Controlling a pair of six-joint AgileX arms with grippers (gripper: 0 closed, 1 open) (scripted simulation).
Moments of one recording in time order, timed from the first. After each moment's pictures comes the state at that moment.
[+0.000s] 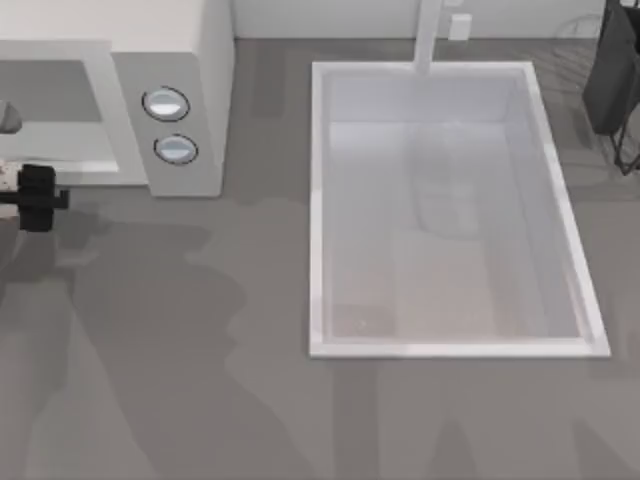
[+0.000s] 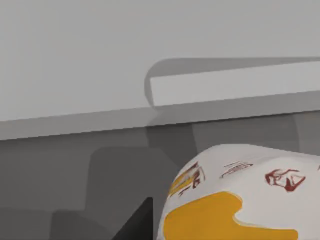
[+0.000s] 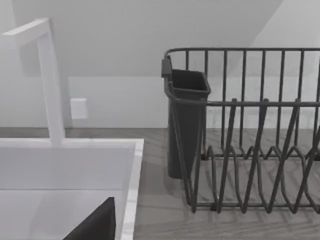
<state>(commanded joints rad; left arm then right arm) 0.13 1.78 0.85 0.13 0.11 0.21 0.00 0.00 0.00 0.00 0.00 0.00</state>
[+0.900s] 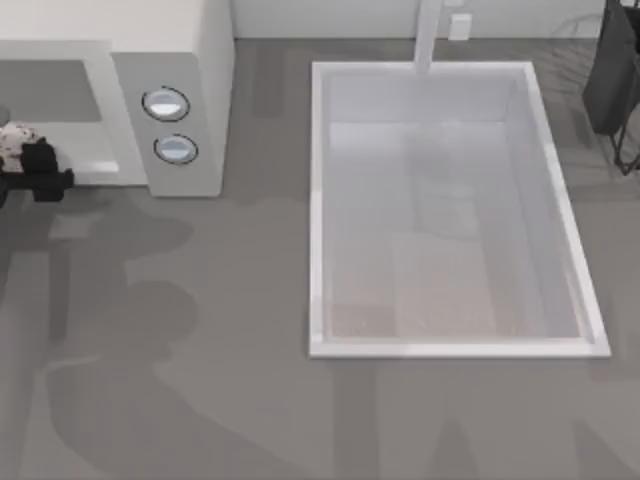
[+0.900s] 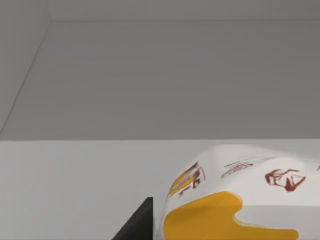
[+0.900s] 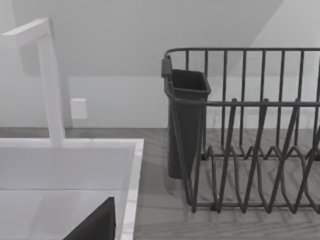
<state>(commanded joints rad) 0.14 2.03 0.74 0.94 0.17 0.07 0.00 0.00 0.00 0.00 0.00 0.00</state>
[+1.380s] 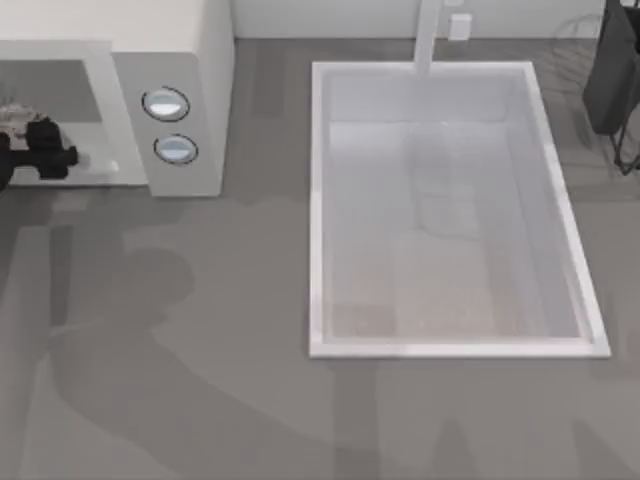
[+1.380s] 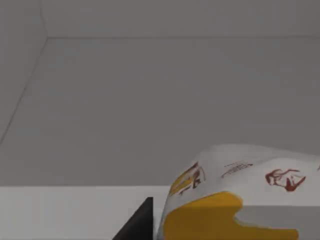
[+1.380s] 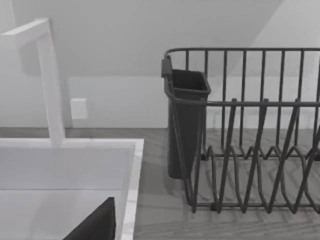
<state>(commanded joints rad) 0.13 2.12 0.89 0.88 0.16 0.07 0.00 0.00 0.00 0.00 0.00 0.00</state>
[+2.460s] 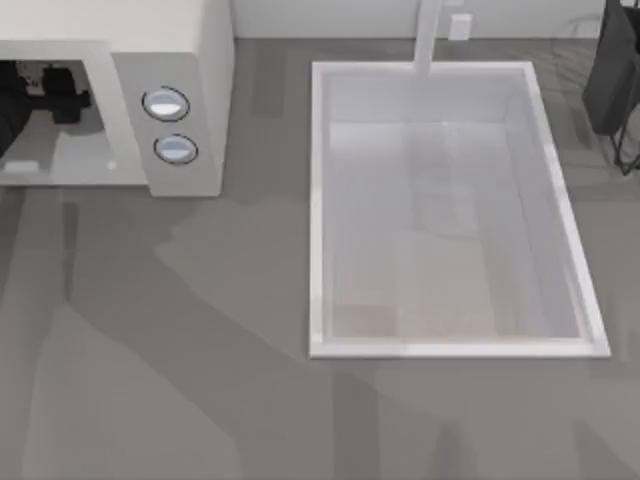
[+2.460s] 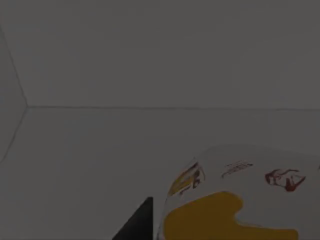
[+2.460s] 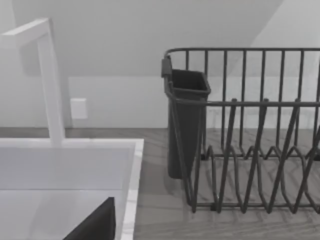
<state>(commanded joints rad) 0.09 2.46 1.47 0.63 0.12 0.05 0.00 0.00 0.00 0.00 0.00 0.00</state>
